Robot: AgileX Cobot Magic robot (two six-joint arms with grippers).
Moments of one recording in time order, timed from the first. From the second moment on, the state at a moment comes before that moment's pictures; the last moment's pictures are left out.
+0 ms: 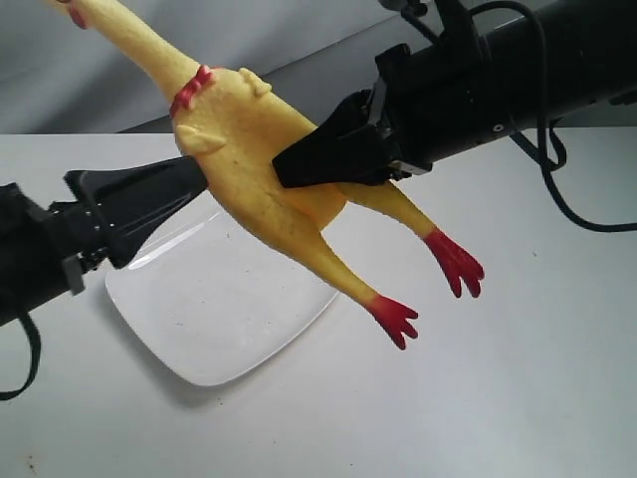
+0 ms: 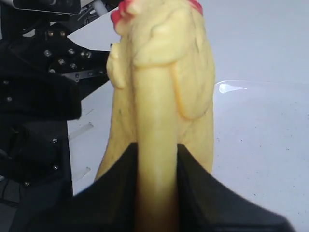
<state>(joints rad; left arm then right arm) -0.30 1.23 -0.35 0.73 -0.89 -1.24 0.41 1.55 -1.20 1.13 0.98 -1.10</state>
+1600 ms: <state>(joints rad) -0.18 1.37 -0.39 0.89 -1.15 -1.34 0.45 1.64 -1.20 1.26 1.03 -1.17</state>
